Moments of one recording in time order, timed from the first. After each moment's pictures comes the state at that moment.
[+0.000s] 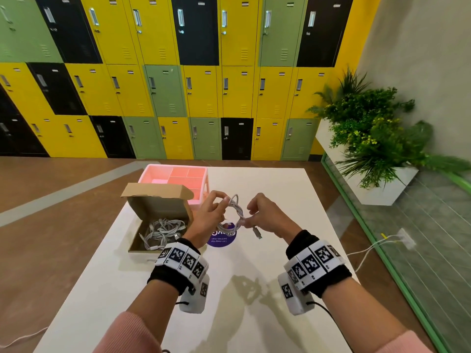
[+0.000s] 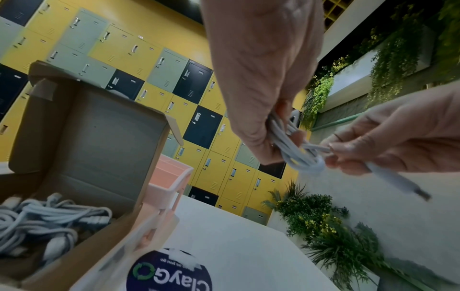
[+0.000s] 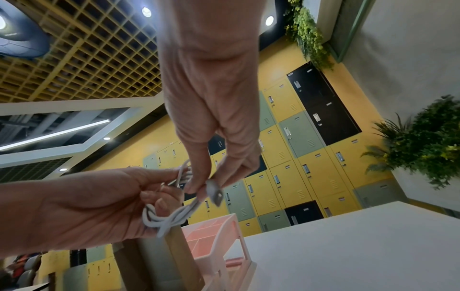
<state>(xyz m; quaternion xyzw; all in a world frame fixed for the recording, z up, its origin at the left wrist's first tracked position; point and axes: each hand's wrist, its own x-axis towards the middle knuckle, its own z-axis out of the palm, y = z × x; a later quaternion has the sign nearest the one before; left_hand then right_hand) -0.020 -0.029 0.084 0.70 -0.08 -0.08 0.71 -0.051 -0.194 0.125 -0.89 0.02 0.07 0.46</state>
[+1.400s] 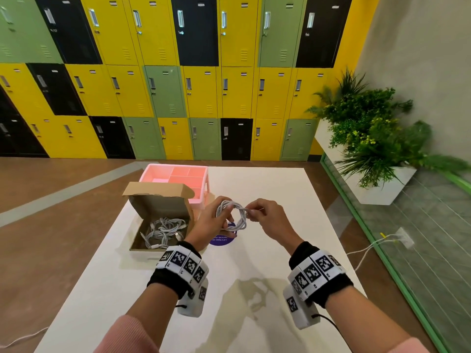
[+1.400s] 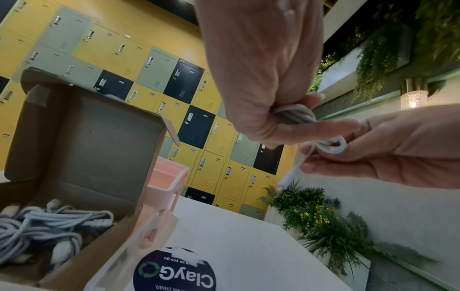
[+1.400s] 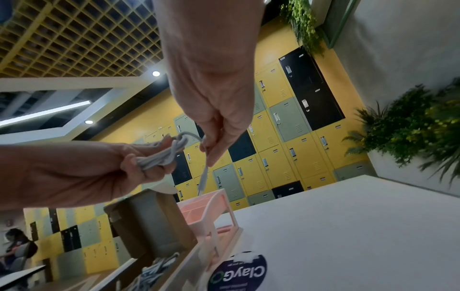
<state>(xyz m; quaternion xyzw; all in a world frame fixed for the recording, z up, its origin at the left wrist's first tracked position) -0.041 -0.027 0.090 0.72 -0.14 -0.09 0.67 -0.056 -0.199 0.097 -0.84 0.00 -0.05 0.54</state>
